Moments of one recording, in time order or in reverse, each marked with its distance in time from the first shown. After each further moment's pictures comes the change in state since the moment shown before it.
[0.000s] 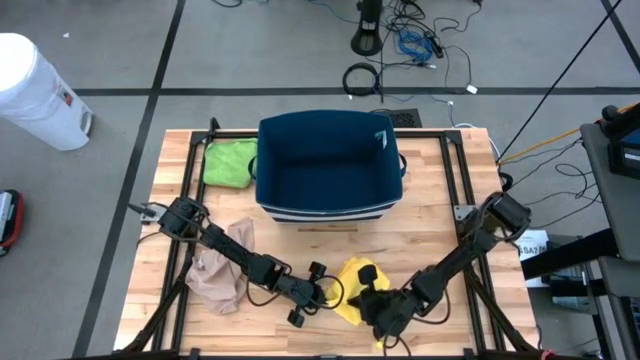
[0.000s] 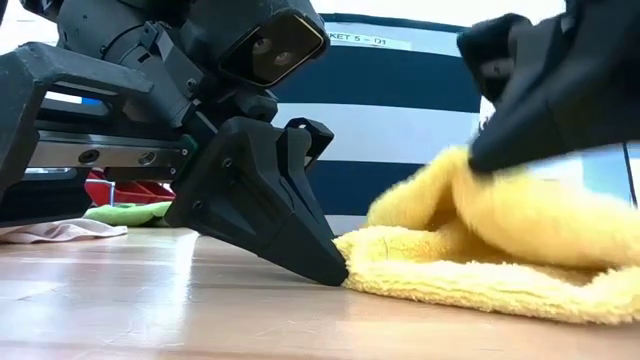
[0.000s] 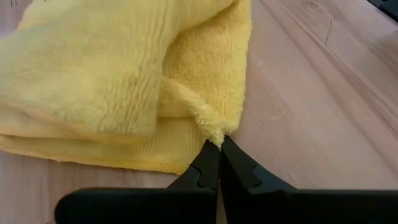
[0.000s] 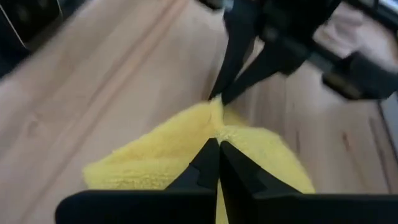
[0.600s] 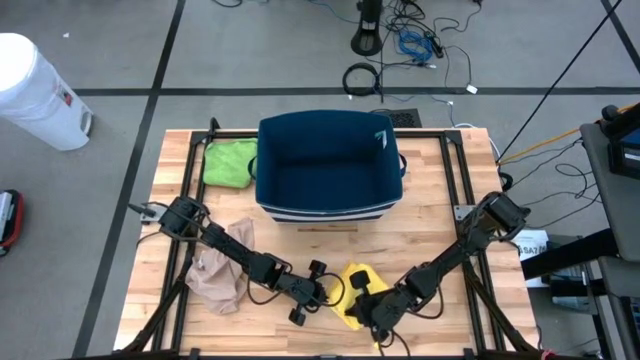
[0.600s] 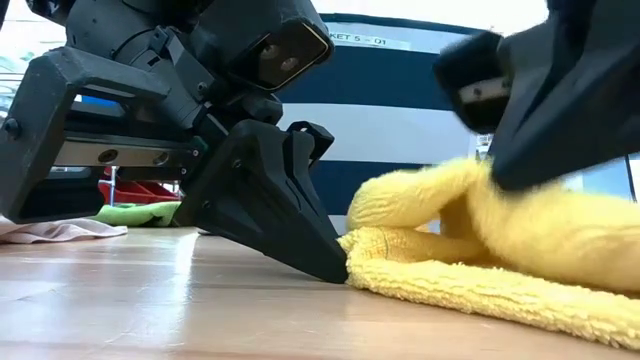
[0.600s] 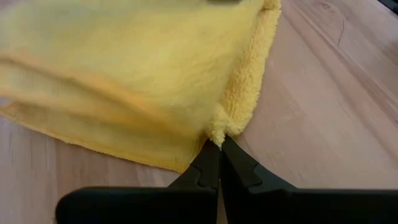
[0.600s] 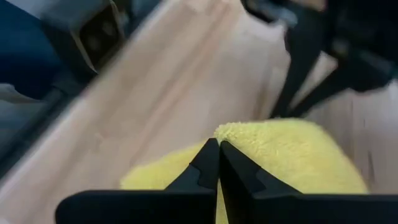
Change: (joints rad) left arm 0.011 0.000 0.000 0.000 -0.001 -0.017; right arm -0.049 0.033 0.000 0.079 -0.255 0.019
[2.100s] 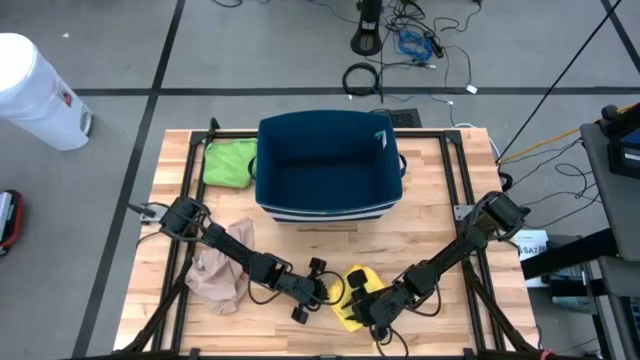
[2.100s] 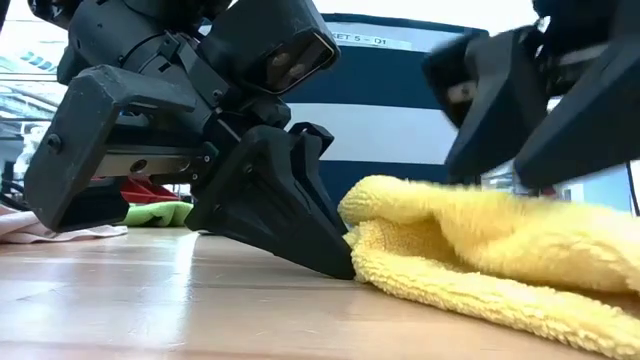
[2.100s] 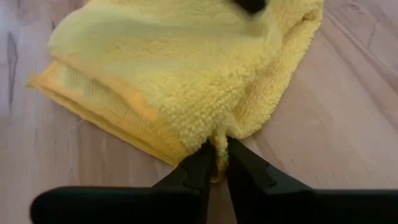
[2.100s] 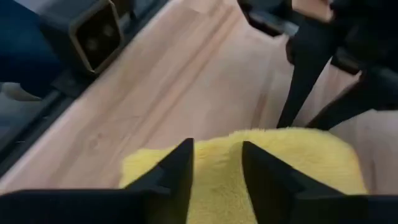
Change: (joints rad) left arm 0.001 0.002 0.001 0.018 -0.055 -0.008; right arm -0.012 -0.012 -0.001 0.027 -0.036 -0.043
